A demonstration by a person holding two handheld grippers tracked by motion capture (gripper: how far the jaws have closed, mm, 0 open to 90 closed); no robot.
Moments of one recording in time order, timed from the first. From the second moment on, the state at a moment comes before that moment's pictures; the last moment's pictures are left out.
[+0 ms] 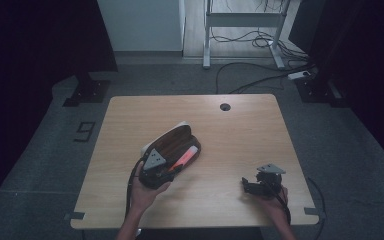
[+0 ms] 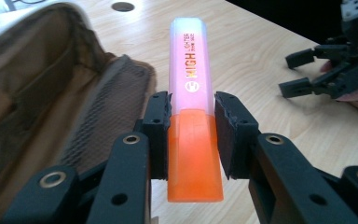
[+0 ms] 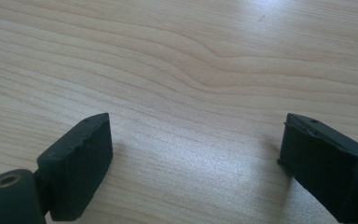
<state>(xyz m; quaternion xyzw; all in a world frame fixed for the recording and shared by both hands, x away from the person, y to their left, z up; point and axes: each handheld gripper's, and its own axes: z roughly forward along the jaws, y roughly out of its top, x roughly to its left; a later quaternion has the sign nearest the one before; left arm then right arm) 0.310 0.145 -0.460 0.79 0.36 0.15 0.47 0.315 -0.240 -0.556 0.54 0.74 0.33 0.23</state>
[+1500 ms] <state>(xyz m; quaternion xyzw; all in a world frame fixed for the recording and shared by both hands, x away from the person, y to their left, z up) 0.365 0.175 -0.479 0.80 0.41 0.19 0.40 0.315 -0.240 -0.556 0.54 0.74 0.33 0.23</state>
